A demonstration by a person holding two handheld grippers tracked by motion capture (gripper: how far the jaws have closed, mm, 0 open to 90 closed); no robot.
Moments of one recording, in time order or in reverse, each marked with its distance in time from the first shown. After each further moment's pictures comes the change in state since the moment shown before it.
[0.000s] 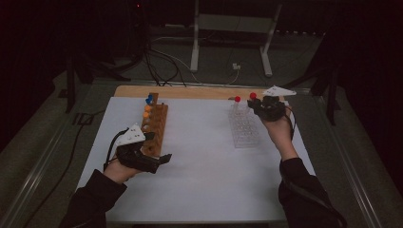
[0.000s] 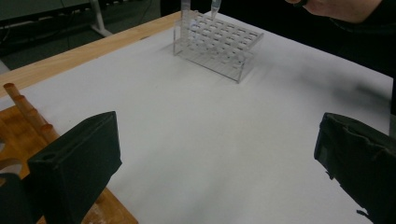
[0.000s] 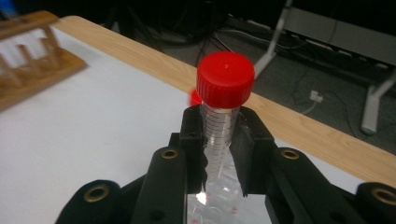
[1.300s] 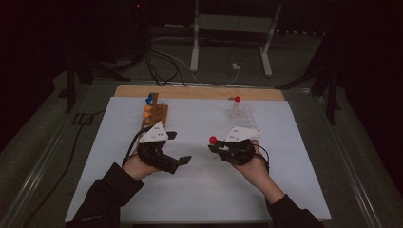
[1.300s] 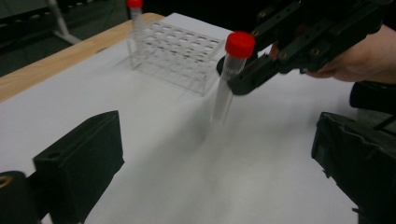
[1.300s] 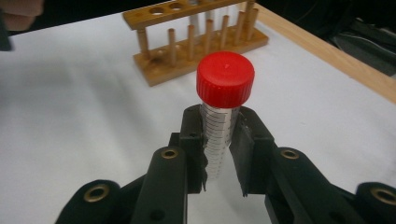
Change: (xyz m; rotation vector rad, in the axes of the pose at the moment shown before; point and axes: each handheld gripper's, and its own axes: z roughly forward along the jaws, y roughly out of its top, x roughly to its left) left arm -0.027 0.028 0.037 0.023 -0.110 0.074; right arm 0.150 -0.034 -0.036 0.039 0.386 -0.183
